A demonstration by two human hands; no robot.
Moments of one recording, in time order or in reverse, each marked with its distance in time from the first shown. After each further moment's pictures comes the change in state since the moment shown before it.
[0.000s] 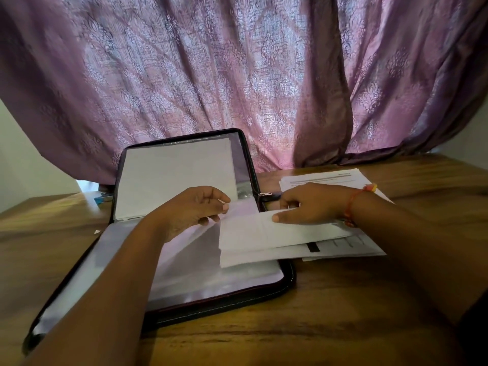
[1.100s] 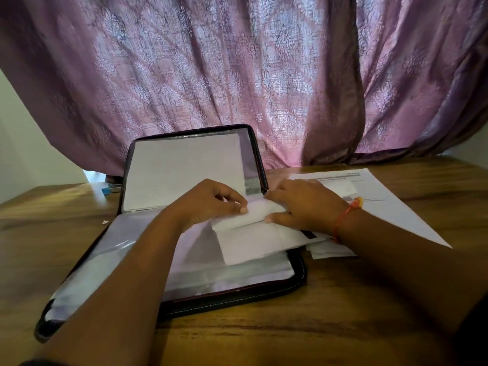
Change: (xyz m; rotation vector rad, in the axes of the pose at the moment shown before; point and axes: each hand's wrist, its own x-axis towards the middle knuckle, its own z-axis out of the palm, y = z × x) left_hand 0.001 0.007 0.008 0.145 0.043 0.110; right_hand 0.011 -0.028 0.024 -0.376 0.279 -0.118
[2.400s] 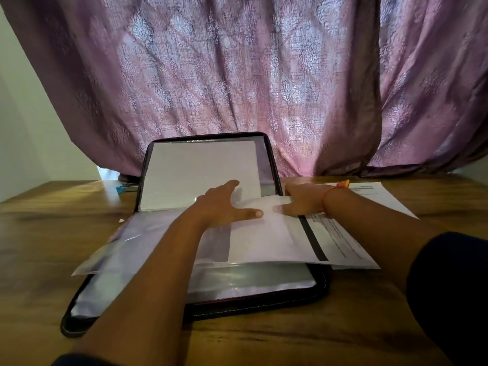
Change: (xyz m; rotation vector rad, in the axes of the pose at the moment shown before) left_hand 0.008 -0.016 -0.011 0.374 0.025 -0.134; right_hand 0.056 0.000 -0.019 0.200 -0.328 0.184
